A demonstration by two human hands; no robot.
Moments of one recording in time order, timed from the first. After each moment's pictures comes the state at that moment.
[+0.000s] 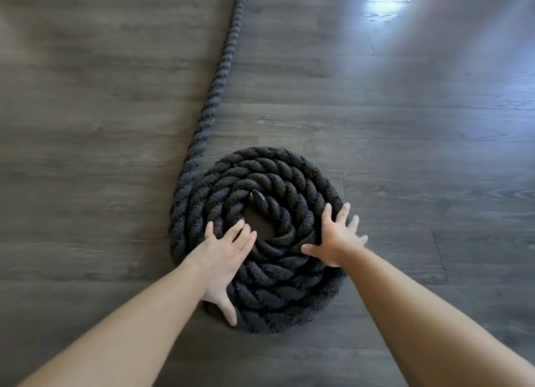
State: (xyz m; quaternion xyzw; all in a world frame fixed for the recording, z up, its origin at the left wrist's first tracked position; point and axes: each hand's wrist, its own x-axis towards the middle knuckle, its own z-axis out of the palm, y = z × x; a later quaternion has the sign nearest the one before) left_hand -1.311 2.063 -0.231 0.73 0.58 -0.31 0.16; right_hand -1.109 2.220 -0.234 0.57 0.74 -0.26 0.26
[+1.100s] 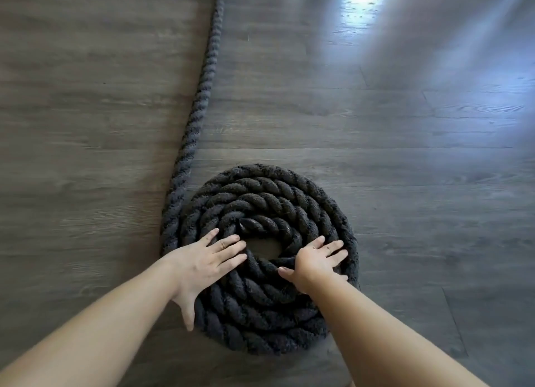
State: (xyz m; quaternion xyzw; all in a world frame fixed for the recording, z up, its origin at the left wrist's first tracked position) left_hand -1.451 2.185 -0.234 0.82 0.45 -0.31 0.19; right_hand -1.228 2.284 -0.244 0.68 0.61 -0.30 0.27
